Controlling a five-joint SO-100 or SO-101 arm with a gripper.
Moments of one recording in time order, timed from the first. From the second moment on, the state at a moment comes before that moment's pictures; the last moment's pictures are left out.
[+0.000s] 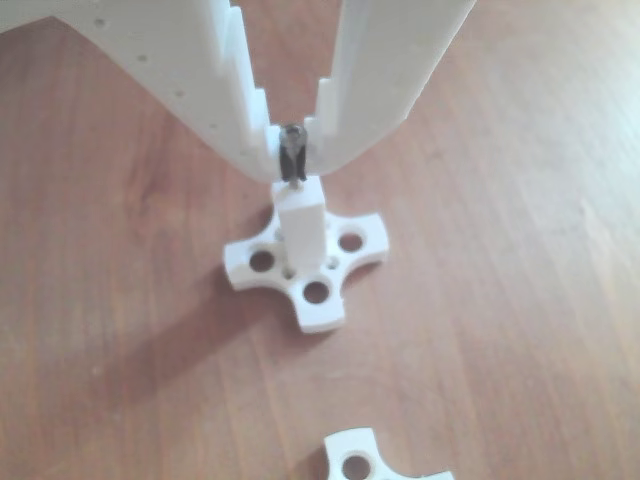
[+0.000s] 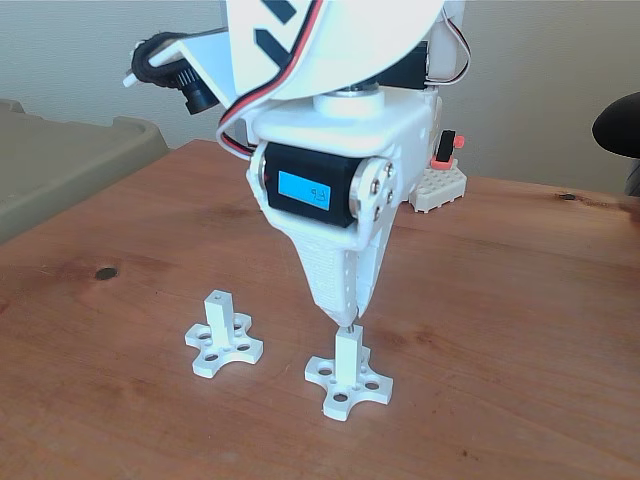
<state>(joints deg) -8.9 80.5 86.3 77.4 12.0</state>
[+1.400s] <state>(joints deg) -9.3 79.5 86.0 76.7 11.8</state>
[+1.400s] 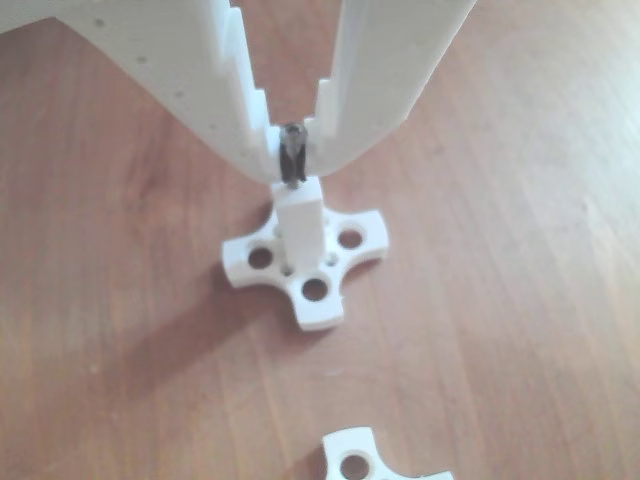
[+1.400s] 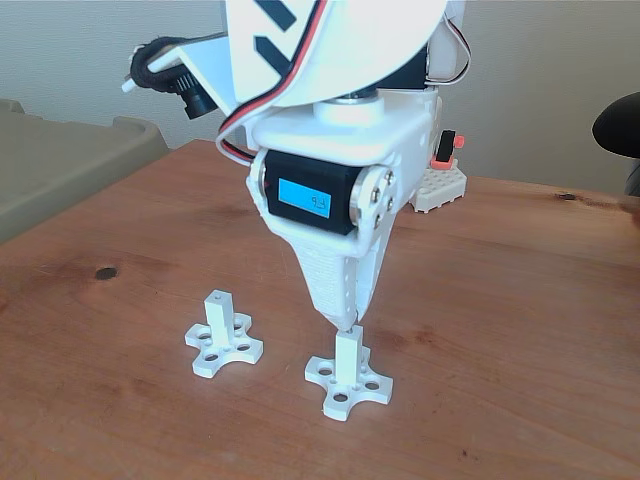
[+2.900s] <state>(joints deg) -9.8 79.3 86.0 83.8 11.8</state>
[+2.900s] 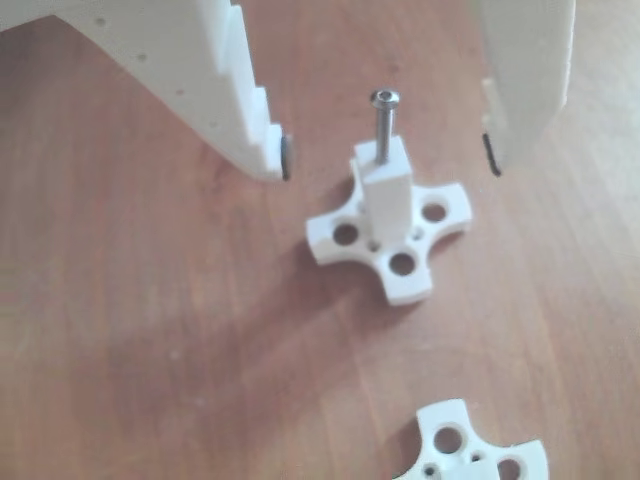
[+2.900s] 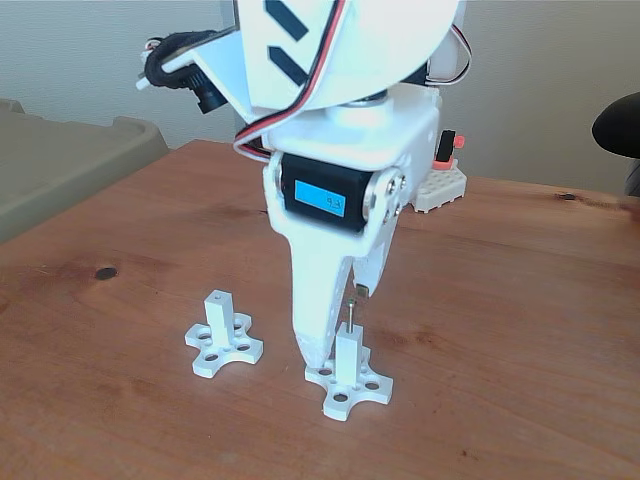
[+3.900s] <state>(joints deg) -6.3 116.0 106.4 83.8 9.7</state>
